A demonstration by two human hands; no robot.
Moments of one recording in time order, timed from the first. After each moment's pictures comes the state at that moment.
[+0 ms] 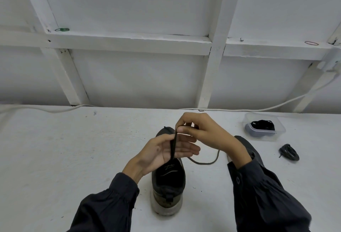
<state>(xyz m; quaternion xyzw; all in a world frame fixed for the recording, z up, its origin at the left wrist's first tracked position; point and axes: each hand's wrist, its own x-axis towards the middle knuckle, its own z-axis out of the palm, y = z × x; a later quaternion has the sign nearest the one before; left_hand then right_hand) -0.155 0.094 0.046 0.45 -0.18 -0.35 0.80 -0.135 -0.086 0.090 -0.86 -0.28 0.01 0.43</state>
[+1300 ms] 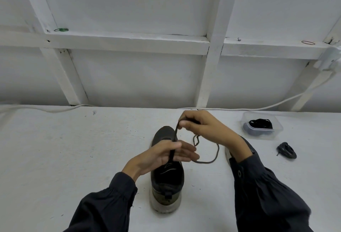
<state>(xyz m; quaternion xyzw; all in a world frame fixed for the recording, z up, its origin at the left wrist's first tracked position) -0.158 0.094 0.038 0.55 -0.22 -0.36 0.72 -0.135 -0.094 0.096 -0.85 -0.27 0.05 0.45</state>
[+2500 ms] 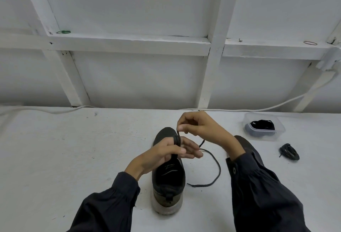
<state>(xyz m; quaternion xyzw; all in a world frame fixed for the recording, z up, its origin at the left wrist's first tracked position) -0.156 0.090 0.044 0.57 -0.26 -0.32 0.71 -0.125 -0.089 0.084 -0.83 -0.25 0.05 0.50</state>
